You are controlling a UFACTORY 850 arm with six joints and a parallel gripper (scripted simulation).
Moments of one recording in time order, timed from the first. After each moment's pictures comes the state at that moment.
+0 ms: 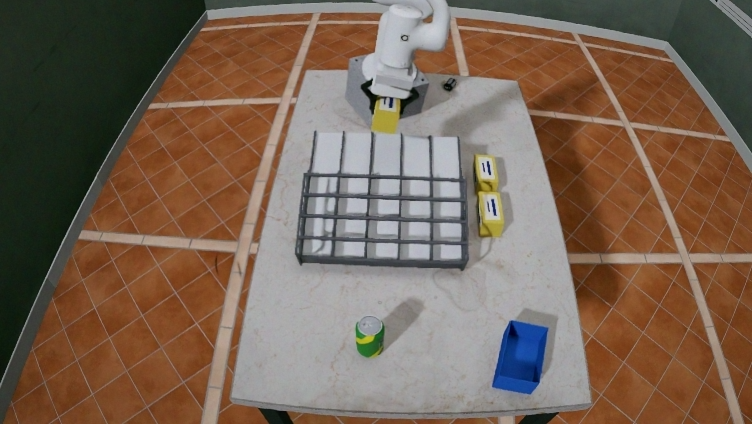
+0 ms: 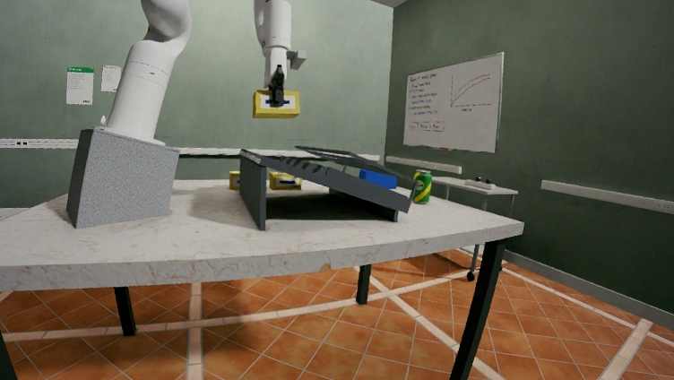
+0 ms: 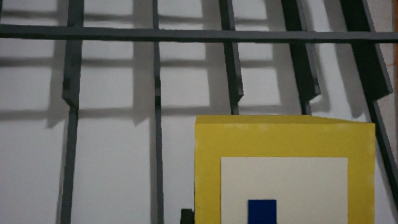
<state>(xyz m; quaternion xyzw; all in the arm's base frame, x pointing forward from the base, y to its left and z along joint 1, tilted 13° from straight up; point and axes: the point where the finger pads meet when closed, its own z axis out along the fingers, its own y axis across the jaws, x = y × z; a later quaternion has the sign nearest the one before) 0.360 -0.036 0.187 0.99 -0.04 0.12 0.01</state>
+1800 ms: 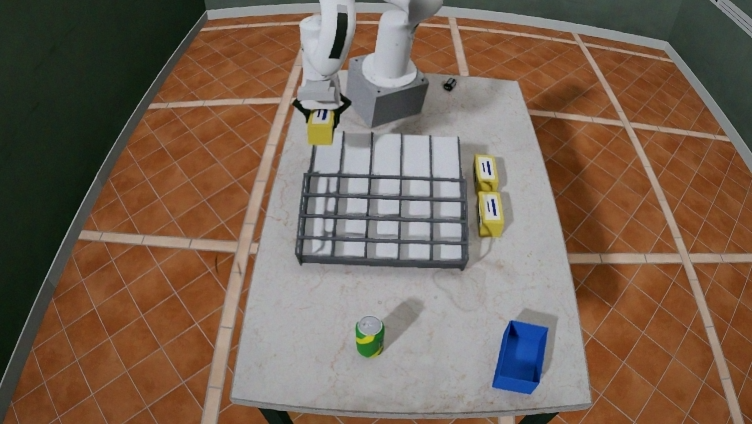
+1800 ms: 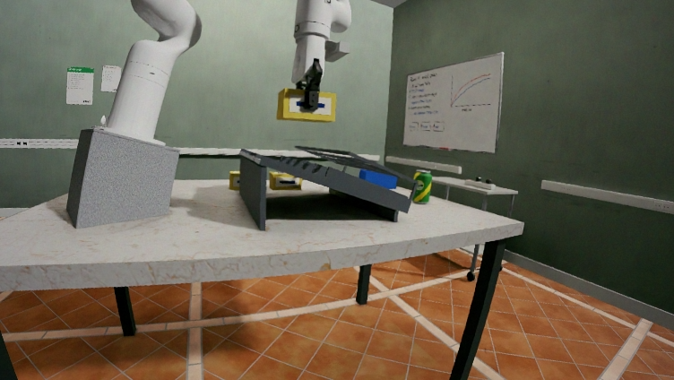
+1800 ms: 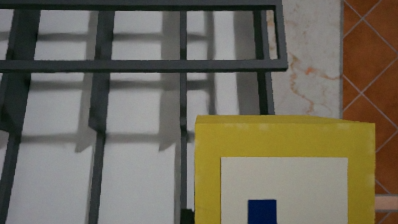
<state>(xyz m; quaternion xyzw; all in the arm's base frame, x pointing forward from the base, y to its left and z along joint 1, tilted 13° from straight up) 0.392 -0.205 0.156 0.99 -0.03 0.10 -0.06</state>
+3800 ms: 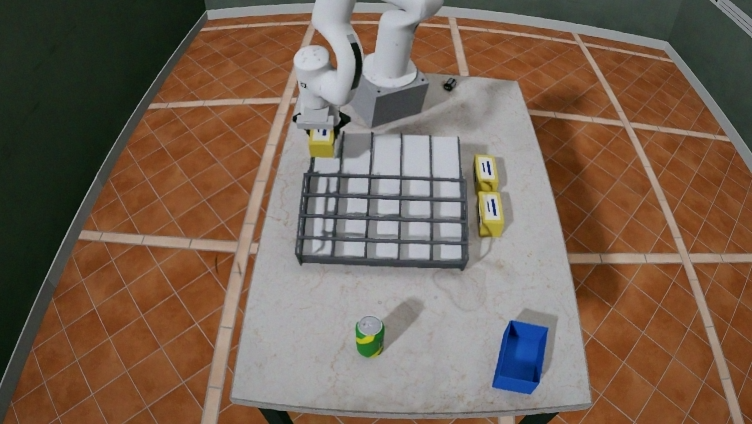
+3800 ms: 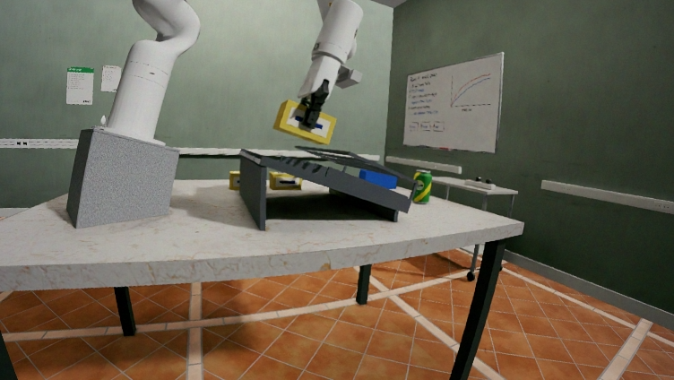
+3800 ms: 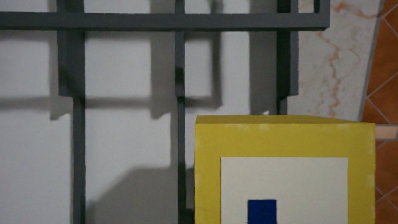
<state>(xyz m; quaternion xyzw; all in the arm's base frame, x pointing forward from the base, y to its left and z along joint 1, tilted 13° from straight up) 0.400 -0.201 0.118 1.00 -0.02 -0.04 -0.06</state>
